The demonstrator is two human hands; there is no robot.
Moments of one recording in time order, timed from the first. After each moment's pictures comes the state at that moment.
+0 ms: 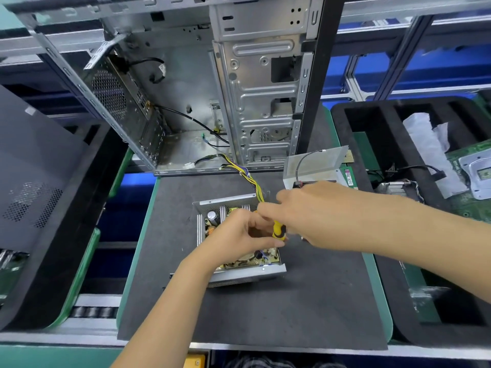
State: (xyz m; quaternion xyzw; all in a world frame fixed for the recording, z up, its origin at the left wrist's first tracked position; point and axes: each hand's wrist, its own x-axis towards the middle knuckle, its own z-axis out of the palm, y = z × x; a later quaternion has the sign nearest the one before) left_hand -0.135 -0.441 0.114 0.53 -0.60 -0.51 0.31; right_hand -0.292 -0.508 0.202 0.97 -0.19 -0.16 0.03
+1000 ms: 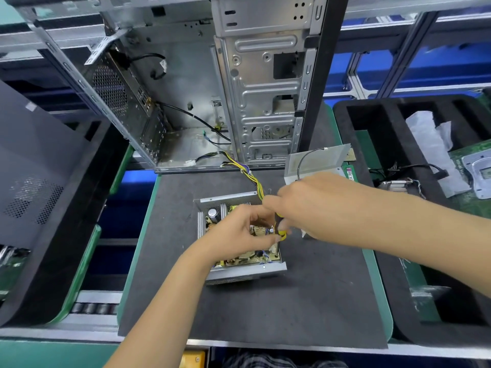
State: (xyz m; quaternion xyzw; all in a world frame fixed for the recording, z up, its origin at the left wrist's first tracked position) left_hand -0.133 -0.443 0.122 0.52 -0.63 -0.48 0.31; right_hand -0.290 -0.508 0.215 0.97 -0.18 -0.18 0.06
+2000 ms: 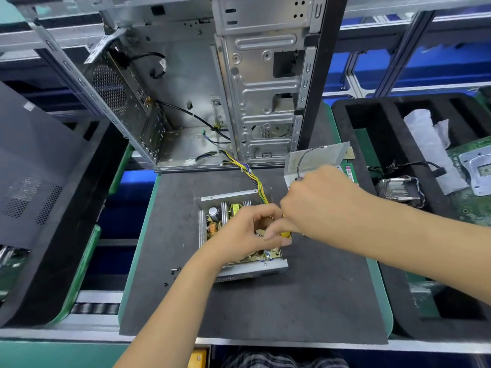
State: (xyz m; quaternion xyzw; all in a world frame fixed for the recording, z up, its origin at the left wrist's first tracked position) left_hand -0.141 -0.437 0.113 0.51 -0.57 -0.54 0.35; right_hand -0.285 -0.496 0.208 0.96 -0.21 -0.13 0.14
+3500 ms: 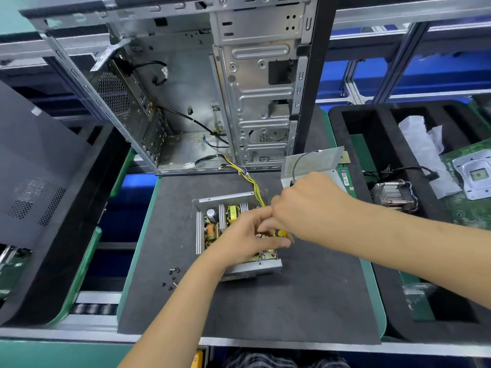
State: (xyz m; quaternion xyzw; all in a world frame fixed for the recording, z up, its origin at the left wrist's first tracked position) left_hand -0.154 -0.435 0.109 0.50 -0.56 -0.54 0.37; right_hand -0.290 -0.495 0.202 0.96 -0.21 -0.16 0.14
